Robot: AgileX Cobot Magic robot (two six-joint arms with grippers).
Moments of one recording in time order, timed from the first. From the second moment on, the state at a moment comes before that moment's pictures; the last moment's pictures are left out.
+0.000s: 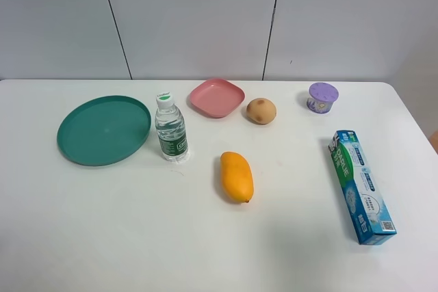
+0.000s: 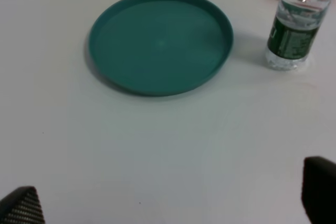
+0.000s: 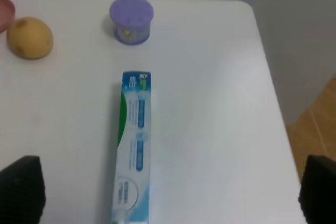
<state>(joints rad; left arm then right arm) 0.02 -0.01 -0.51 -0.08 1.05 0.09 -0.11 0.27 -0.73 0.05 1.04 -0.16</state>
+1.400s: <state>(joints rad) 0.02 -0.01 -0.51 -0.08 1.05 0.09 0.18 1.74 -1.30 0.33 0.56 -0.90</state>
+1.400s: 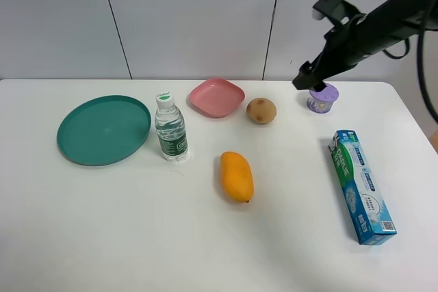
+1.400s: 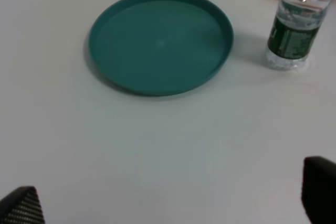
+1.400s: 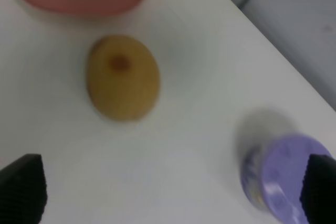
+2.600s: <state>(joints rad) 0.02 -0.01 -0.51 -0.08 1.05 0.09 0.27 2.11 -1.30 0.44 0.19 -0.83</state>
